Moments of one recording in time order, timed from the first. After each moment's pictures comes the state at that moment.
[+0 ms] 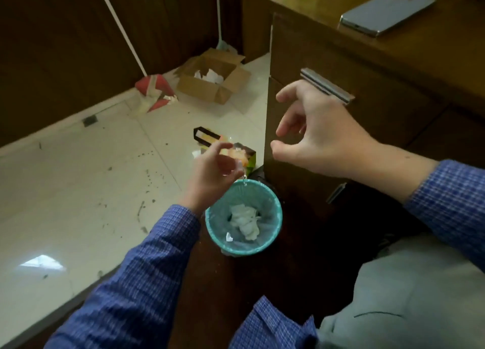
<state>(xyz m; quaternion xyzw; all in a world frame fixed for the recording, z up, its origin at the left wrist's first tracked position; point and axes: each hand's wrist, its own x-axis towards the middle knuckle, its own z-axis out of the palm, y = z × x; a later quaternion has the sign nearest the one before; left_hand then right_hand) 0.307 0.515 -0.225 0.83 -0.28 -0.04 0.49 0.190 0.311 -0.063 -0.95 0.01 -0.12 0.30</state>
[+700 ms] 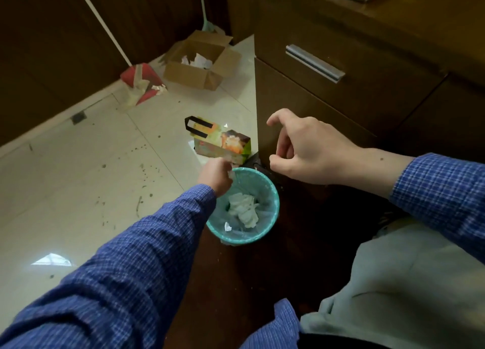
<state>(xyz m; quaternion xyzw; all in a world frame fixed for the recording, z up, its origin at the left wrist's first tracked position) 0.328 0.479 -0.289 0.94 -0.25 -0.11 0.18 0.183 0.295 -0.114 -0.97 0.01 0.00 0.25</state>
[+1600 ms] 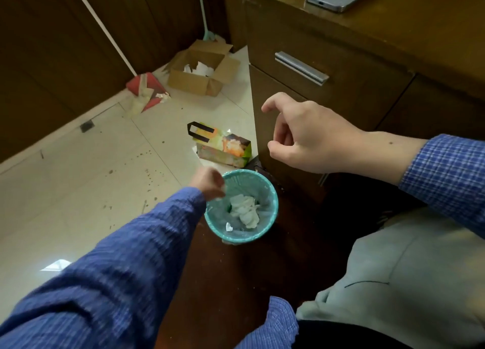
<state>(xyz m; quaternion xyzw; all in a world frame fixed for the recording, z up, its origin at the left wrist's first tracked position) 0.322 0.500 -0.281 0.93 -0.19 -0.25 0.21 0.168 0.285 -0.086 -0.96 -0.03 -0.06 0.26</state>
